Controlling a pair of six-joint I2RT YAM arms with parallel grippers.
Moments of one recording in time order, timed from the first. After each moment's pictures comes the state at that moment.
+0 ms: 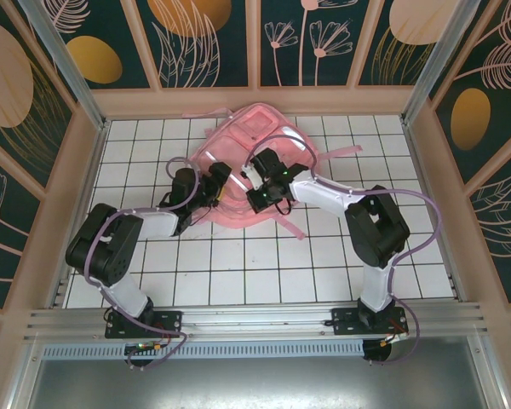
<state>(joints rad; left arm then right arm) -0.40 1.70 0.70 0.61 0.23 -1.36 0.72 1.89 1.37 -0.55 -0.10 0.08</state>
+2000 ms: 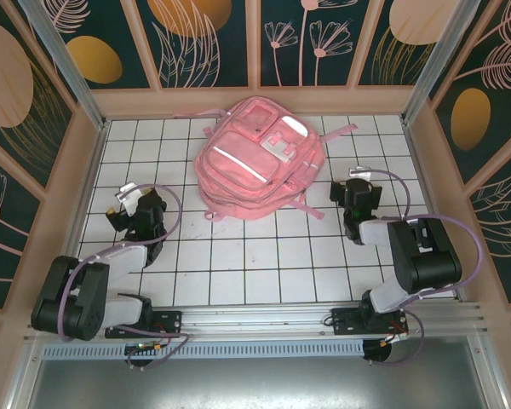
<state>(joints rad) -0.21 1.32 0.33 0.53 -0.81 -0.30 0.17 1.55 0.45 0.64 0.39 0.07</state>
